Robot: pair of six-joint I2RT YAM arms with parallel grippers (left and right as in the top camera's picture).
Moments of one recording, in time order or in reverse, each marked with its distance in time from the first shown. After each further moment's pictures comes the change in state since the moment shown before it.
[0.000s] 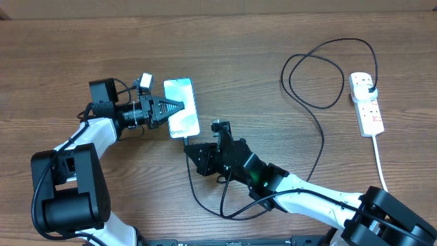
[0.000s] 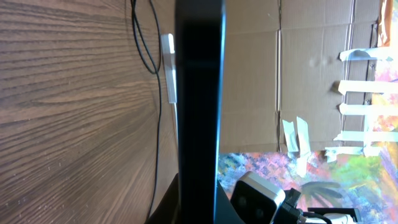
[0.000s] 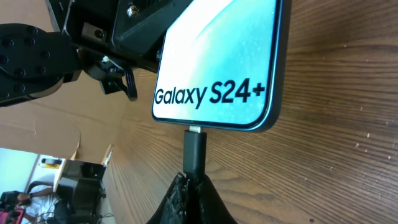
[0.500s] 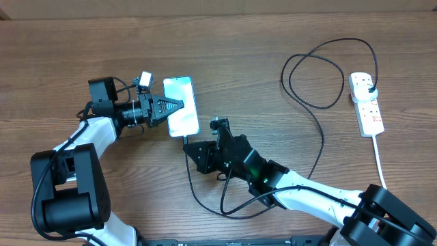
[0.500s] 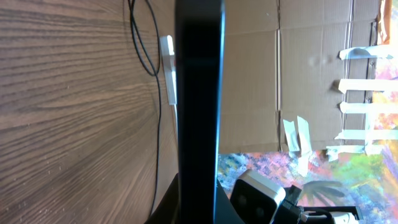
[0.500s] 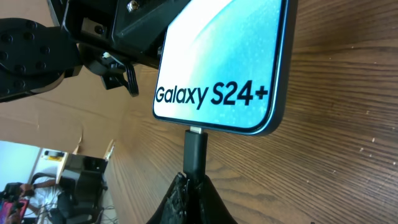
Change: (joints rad) left arm 0.000 0.000 0.008 0.008 0.001 0.004; right arm -0.026 0.010 0.019 -0.011 -0.060 -0.020
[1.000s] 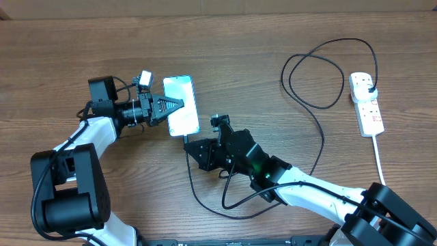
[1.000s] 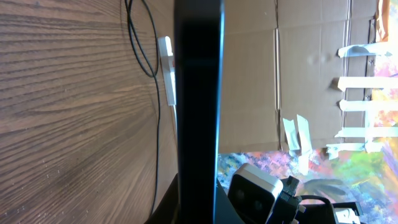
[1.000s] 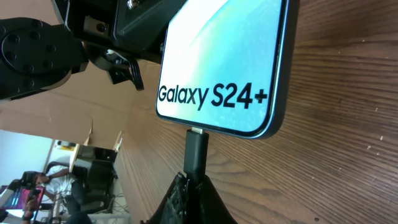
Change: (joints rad) left arm 0.000 0.000 0.001 0.011 0.003 0.000; right arm -0.042 0.000 0.014 -0.021 -0.095 -0.001
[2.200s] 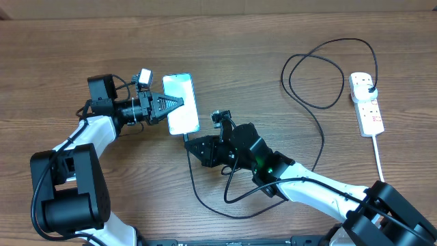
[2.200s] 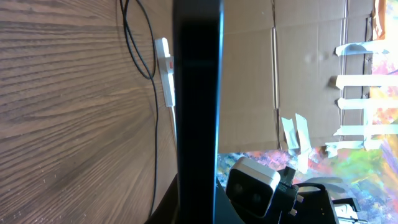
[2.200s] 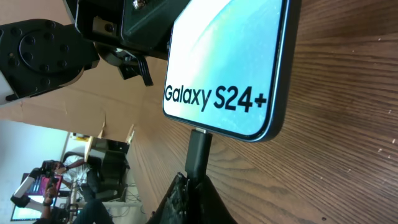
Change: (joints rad) left arm 0.000 0.000 0.013 0.003 0.006 0.000; right arm -0.047 0.001 0.015 -0.002 -0.104 0.003
